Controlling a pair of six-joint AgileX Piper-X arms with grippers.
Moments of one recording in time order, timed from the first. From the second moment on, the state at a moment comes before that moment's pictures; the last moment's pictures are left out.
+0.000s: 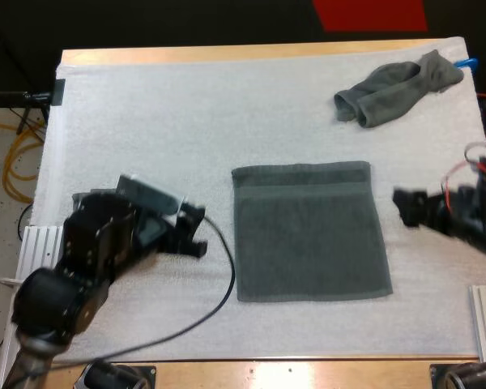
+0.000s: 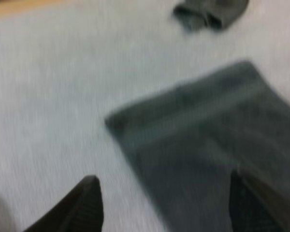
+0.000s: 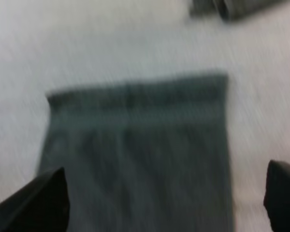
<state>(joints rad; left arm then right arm) -0.39 0.77 -0.95 0.95 0.15 -1.87 0.25 0.83 -0.95 1.01 -0.14 -1.54</state>
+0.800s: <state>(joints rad) -0.39 0.69 -0.72 1.09 0.26 -1.98 0.25 0.98 -0.47 0.90 -0.33 -1.30</state>
